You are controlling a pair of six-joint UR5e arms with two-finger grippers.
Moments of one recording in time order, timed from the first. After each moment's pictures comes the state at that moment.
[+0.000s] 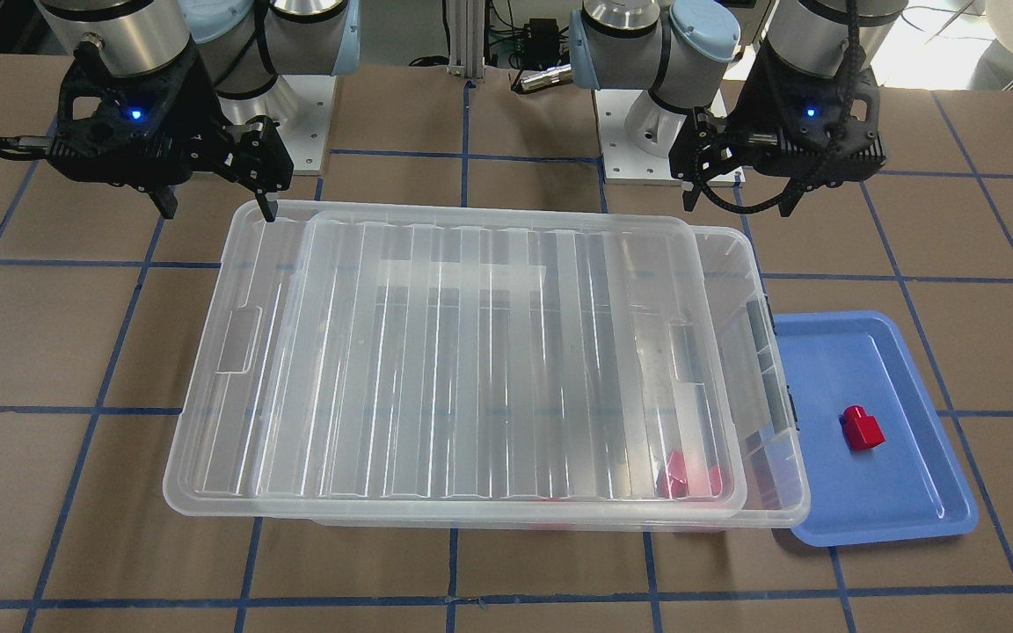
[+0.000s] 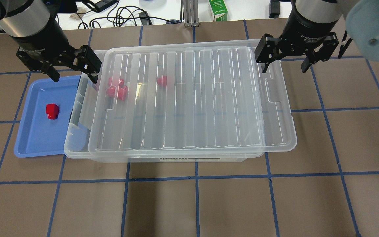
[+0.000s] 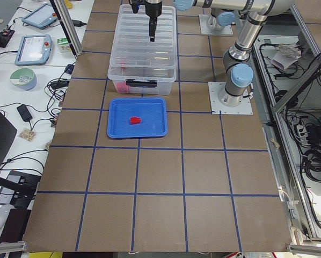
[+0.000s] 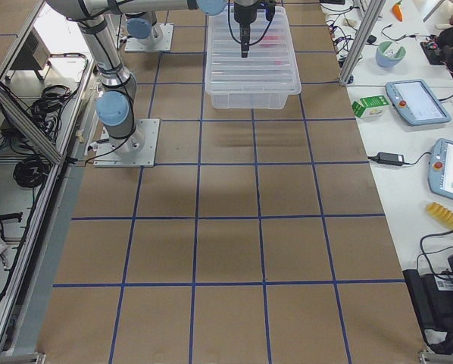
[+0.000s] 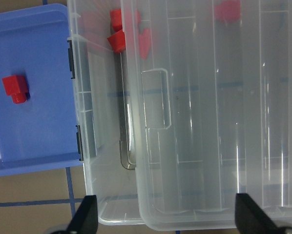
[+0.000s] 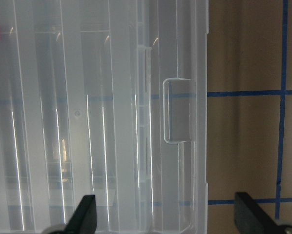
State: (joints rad) left arm -1.54 -1.54 -1.54 -1.63 1.60 0.10; right arm 1.61 -1.58 1.53 -1.57 -1.55 0.07
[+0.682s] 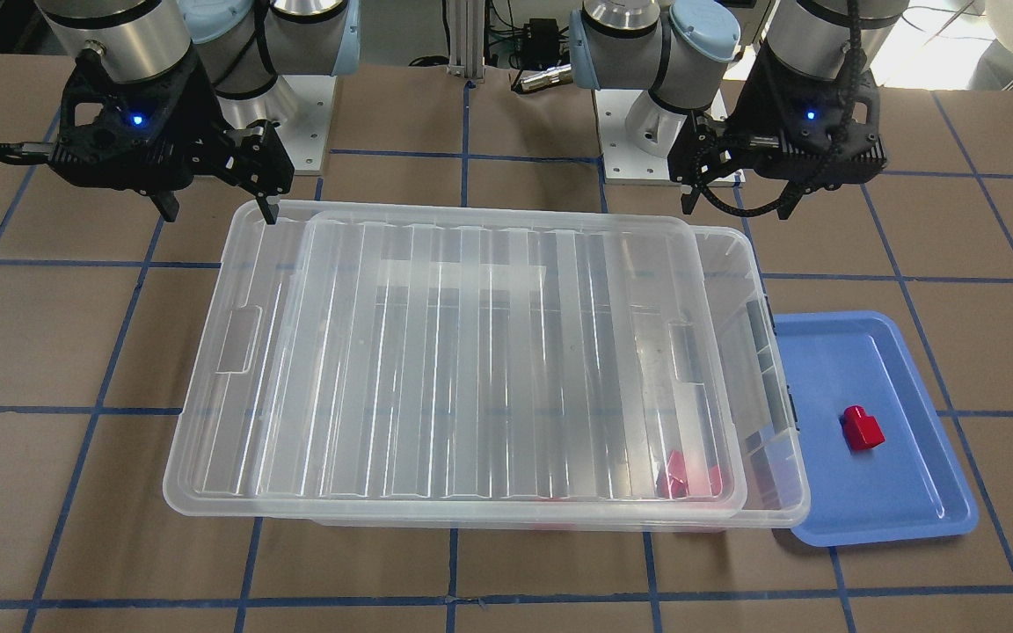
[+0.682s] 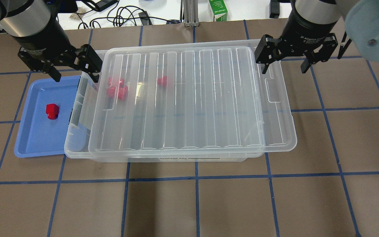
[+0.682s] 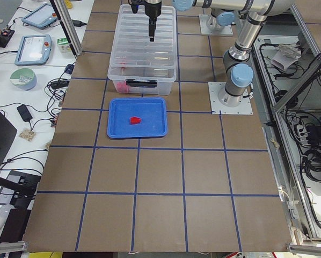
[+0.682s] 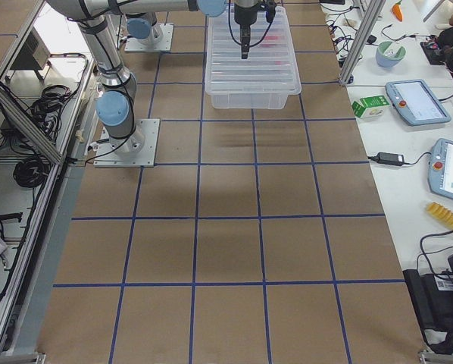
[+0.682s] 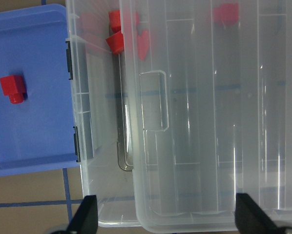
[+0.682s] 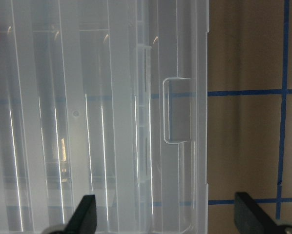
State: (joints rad) left arm -1.54 -1.54 -1.54 -1.61 1.59 0.09; right arm 1.61 -1.57 1.54 -1.57 -1.56 0.06
